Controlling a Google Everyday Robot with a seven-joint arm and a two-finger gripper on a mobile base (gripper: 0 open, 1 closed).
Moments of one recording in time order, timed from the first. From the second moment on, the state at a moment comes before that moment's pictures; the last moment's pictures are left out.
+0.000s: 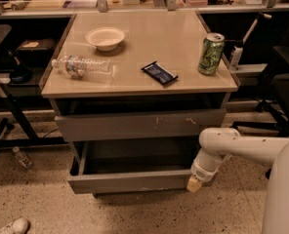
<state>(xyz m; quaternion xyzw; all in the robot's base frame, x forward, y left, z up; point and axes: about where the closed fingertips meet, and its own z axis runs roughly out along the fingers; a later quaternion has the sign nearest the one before) 0.484 -0.197 0.424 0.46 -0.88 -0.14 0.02</state>
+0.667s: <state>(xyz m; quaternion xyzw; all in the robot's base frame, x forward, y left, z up) 0.518 -0.189 0.416 0.46 -0.88 -0.13 -0.01</state>
